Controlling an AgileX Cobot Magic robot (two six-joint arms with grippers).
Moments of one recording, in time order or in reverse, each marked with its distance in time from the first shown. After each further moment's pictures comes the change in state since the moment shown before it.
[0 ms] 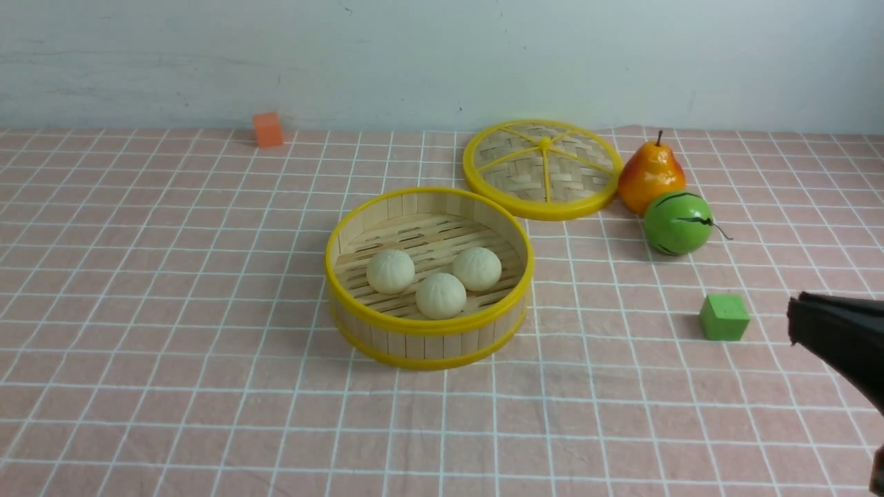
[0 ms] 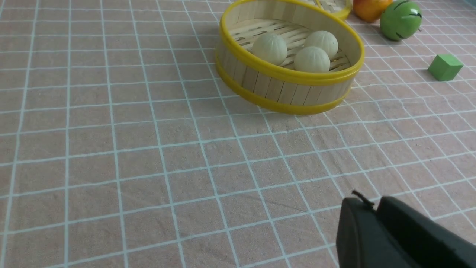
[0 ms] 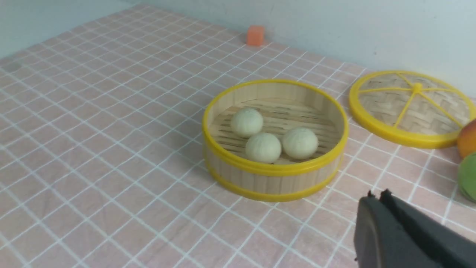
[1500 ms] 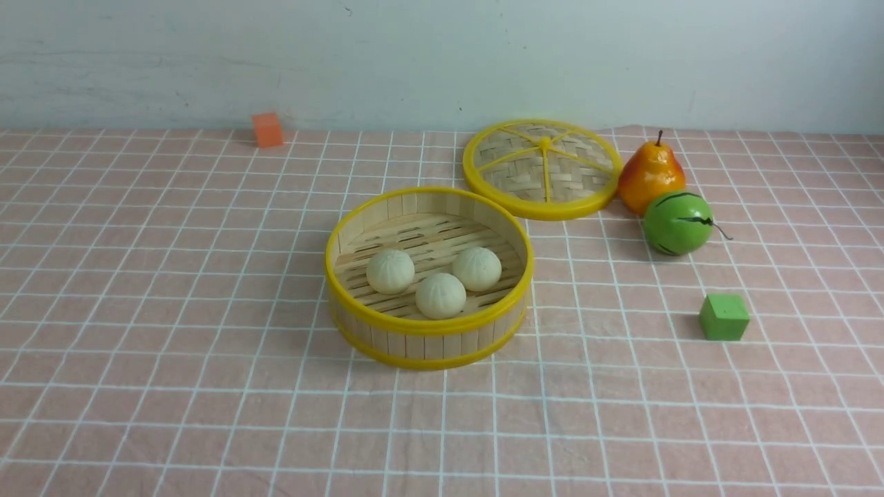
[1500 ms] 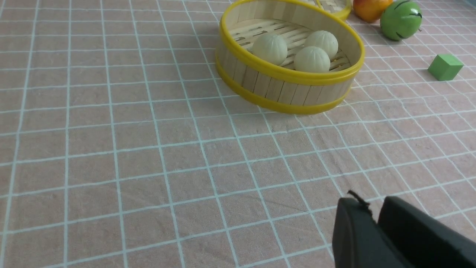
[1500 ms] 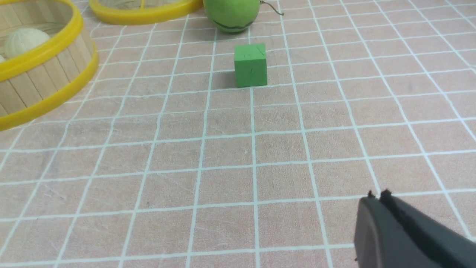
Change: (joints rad) right arm -0.512 -0.600 0.533 -0.212 0.159 0.309; left arm 0.000 0.000 0.000 0.000 0.000 0.000
